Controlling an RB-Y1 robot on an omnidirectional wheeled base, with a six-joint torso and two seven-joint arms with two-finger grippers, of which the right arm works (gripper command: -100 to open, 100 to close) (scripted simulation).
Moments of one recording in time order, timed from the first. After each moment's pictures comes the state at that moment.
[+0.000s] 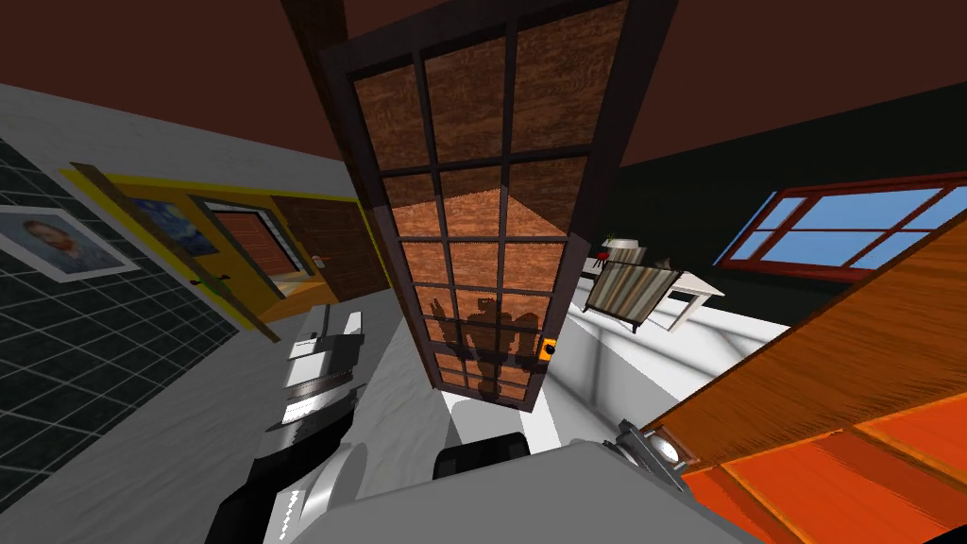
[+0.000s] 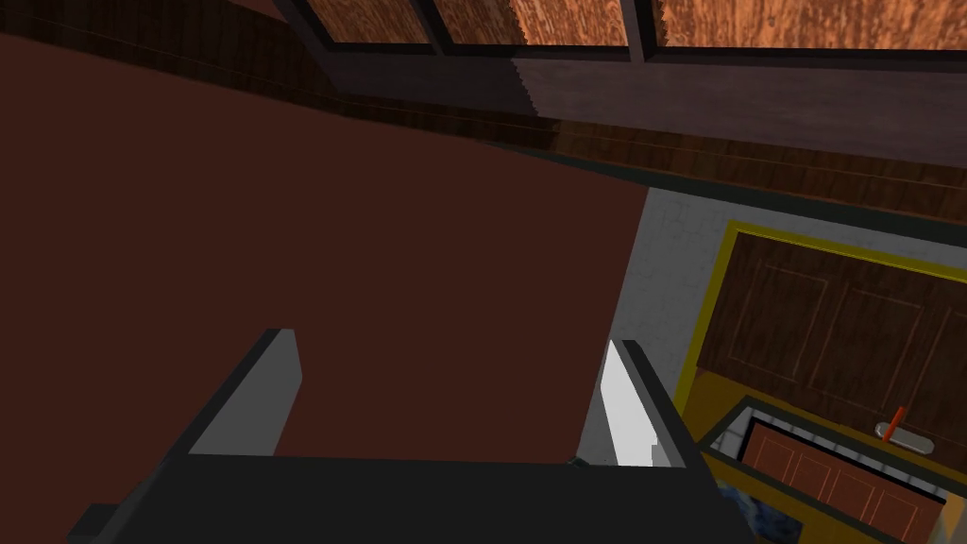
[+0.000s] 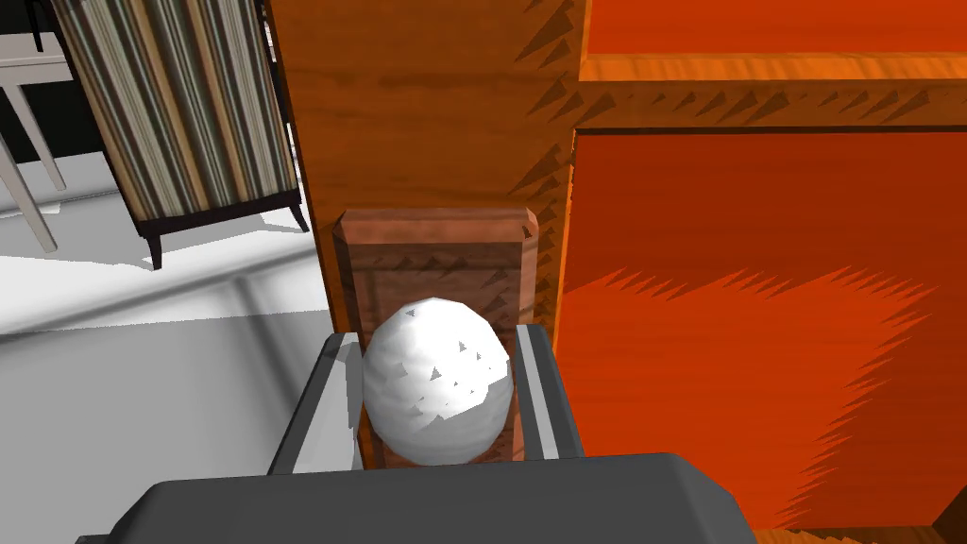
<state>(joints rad) 0.27 -0.03 -0.16 -1.01 -1.39 -1.30 -0.83</state>
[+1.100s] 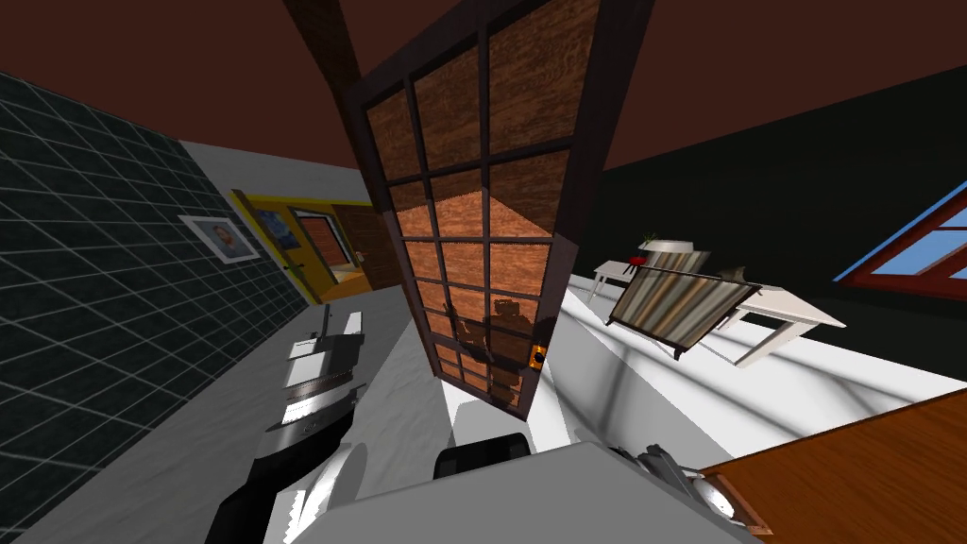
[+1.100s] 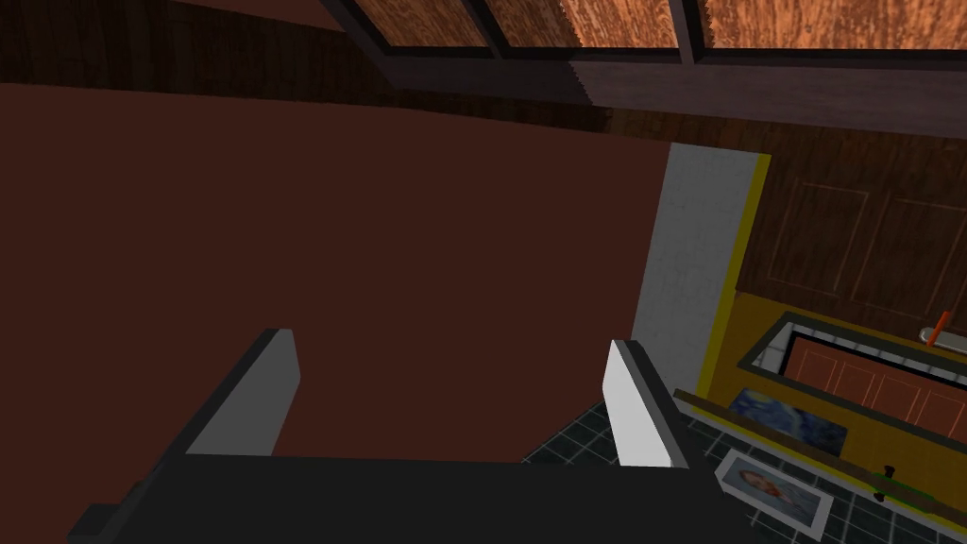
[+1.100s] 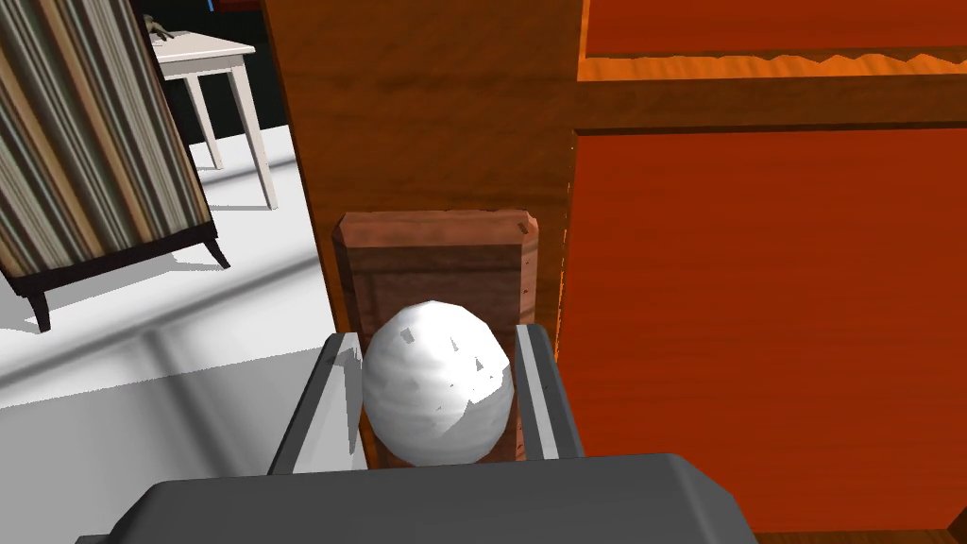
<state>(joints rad) 0.20 -0.01 -0.28 -0.98 -1.54 -1.45 -0.79</state>
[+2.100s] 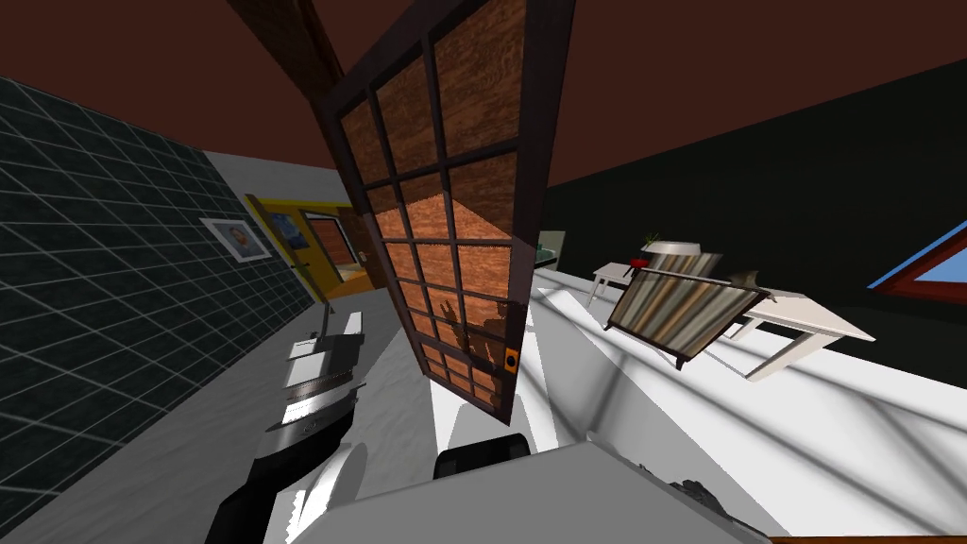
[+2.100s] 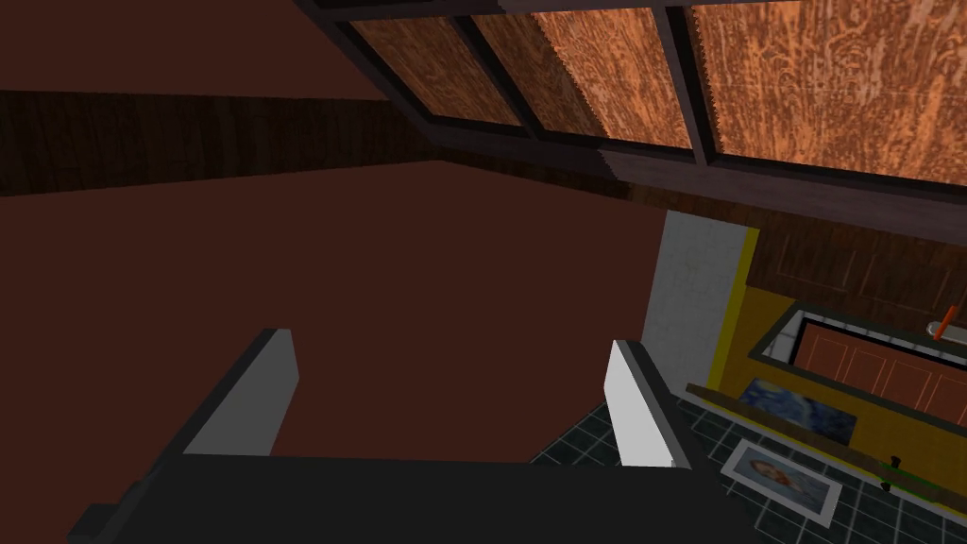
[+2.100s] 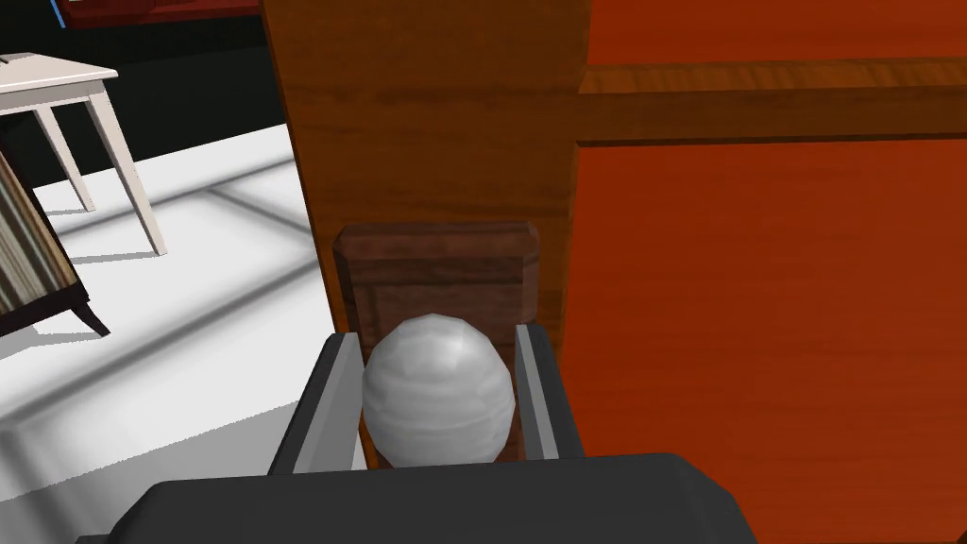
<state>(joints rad) 0.19 -0.03 -0.36 -0.95 -1.66 -1.55 -0.78</state>
